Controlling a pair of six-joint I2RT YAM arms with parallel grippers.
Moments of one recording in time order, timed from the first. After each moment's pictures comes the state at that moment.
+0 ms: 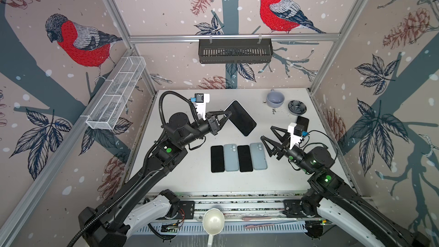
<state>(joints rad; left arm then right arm) -0.61 0.99 1.02 -0.01 0.47 -0.62 0.67 0.58 0.44 0.23 -0.19 0.27</state>
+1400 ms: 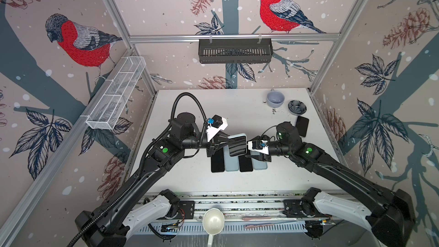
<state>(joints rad) -0.61 0.96 1.00 -0.38 0.81 0.15 0.69 1.03 0.76 -0.28 -0.64 -0.73</state>
